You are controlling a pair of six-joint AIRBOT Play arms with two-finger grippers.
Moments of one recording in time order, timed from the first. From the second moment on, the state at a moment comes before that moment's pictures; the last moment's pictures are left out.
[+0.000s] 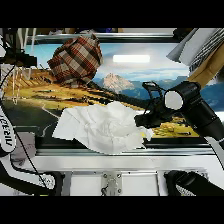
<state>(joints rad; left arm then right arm) 0.18 -1.64 1.94 1.43 -1.18 -1.14 0.51 -1.12 1.25 -1.44 1.59 1.93</state>
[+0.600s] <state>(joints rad) 0.17 -1.52 1.94 0.90 -1.78 -0.72 0.51 -1.12 1.25 -1.44 1.59 1.93</state>
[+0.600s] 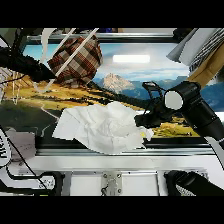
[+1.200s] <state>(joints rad) 0.21 -1.52 1.94 0.80 -1.83 -0.42 0.51 -1.12 1.25 -1.44 1.59 1.93</state>
